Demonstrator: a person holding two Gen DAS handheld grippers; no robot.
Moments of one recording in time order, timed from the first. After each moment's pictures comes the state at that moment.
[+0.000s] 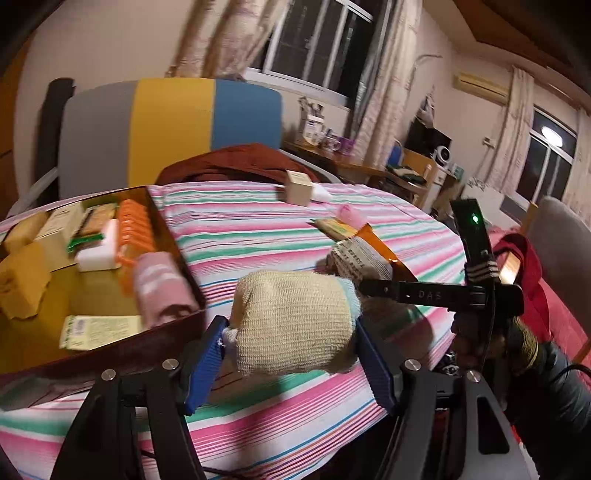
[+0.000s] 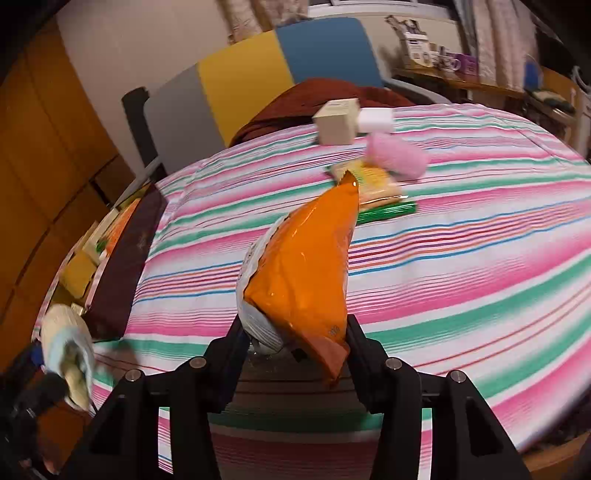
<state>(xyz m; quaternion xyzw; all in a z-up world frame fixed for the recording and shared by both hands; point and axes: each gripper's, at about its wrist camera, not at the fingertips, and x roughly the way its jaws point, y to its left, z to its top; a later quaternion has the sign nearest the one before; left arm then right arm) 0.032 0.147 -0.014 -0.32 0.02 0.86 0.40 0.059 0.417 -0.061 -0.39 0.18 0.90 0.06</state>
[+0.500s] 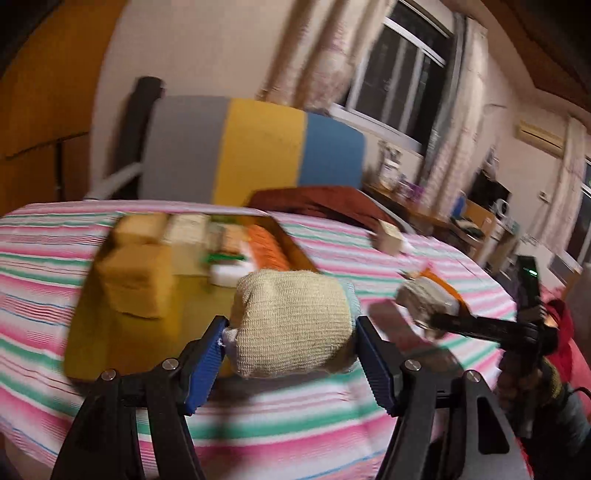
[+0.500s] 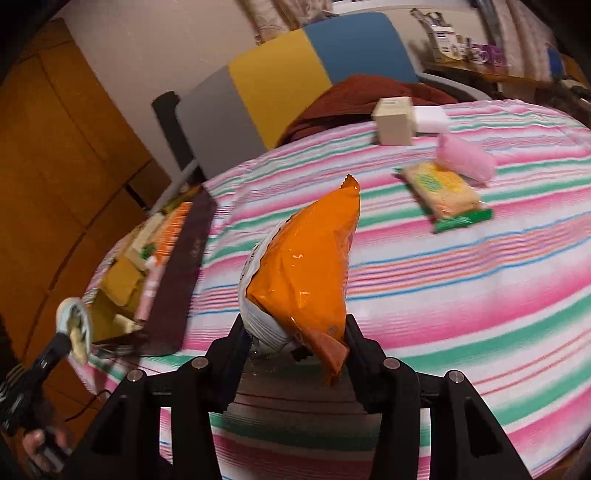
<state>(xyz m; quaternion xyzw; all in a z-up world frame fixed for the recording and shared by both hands) -0.008 0.030 0.008 -0.29 -0.05 0.92 0.27 0.038 0.380 -0.045 -0.37 0.23 0.90 -0.02</state>
